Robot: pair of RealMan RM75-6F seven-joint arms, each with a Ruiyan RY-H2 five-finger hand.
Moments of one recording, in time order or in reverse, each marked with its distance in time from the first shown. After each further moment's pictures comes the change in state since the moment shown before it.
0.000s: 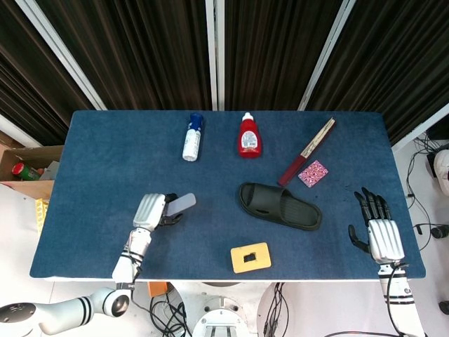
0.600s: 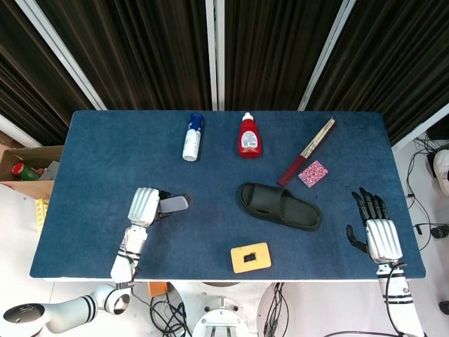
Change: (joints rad) left arm -0.001 -0.053 -0.004 0.138 0.118 0.155 -0.090; right arm 0.006 0.002 -0.003 -0.010 -0.006 -0.005 -0.009
